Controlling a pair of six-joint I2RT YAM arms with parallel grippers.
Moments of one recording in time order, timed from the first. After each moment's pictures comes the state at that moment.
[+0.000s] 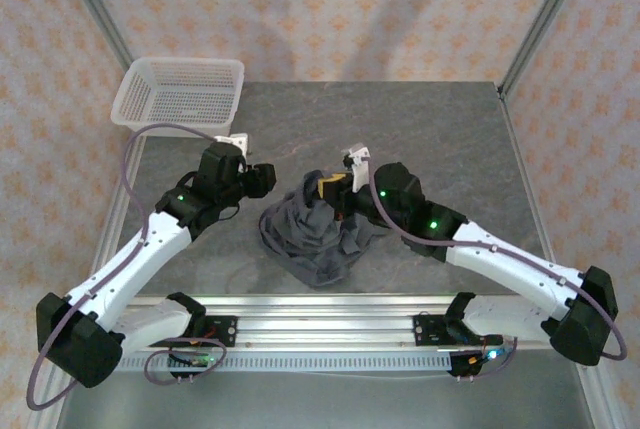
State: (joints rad) left arm -0.43 1.08 0.92 -0.49 -0.07 -0.46; right arm 0.88 1.09 0.88 -0.06 -0.08 0.41
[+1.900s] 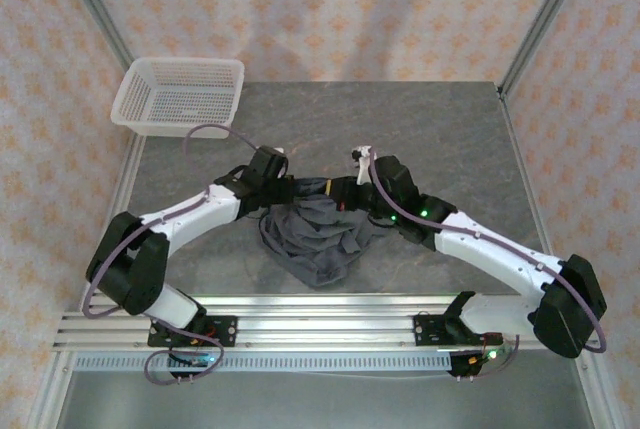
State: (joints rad) left arm -0.49 1.49 0.92 -0.32 -0.05 -0.52; right arm 0.78 1.19 0.86 -0.12 -0.11 0.67
